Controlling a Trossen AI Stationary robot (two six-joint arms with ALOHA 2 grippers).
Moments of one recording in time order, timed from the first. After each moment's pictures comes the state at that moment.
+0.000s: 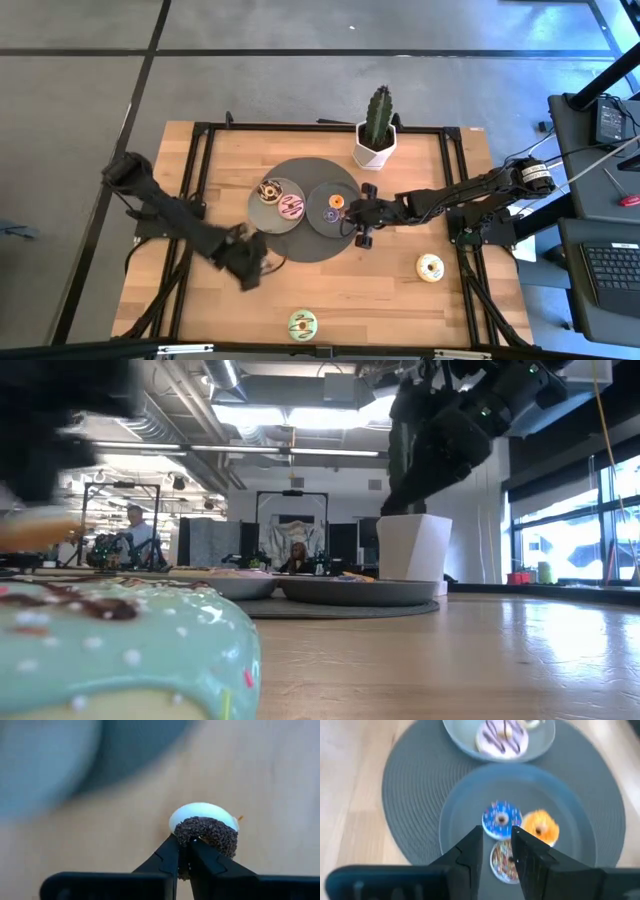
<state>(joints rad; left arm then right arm) -0.61 1.46 0.89 -0.76 -0.26 -0.96 0.15 1.50 0.83 -0.11 0.29 0.10</state>
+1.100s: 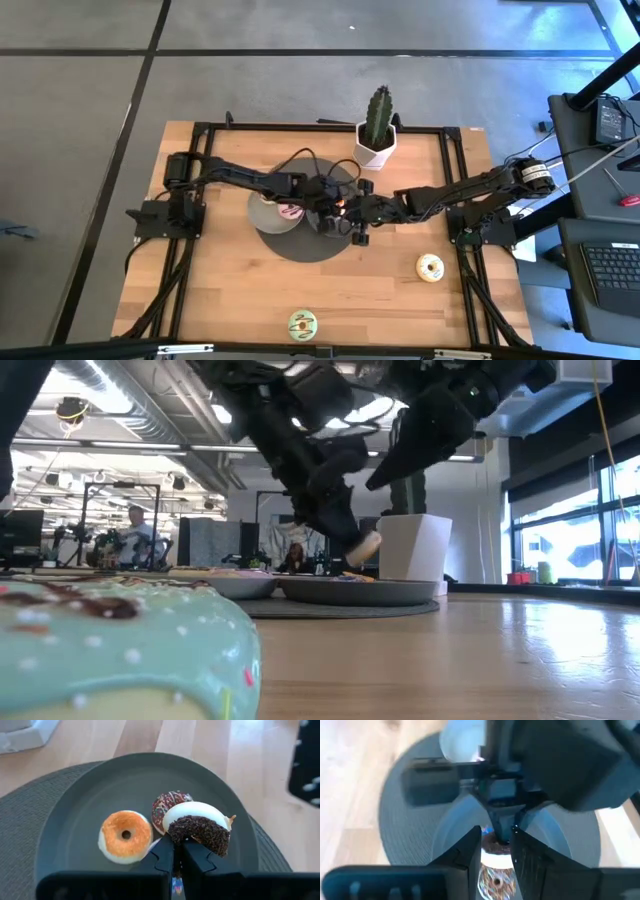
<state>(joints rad) 0.08 1.90 1.22 -0.17 -0.05 -0.15 0.15 1.49 0.91 -0.13 0.31 0.01</state>
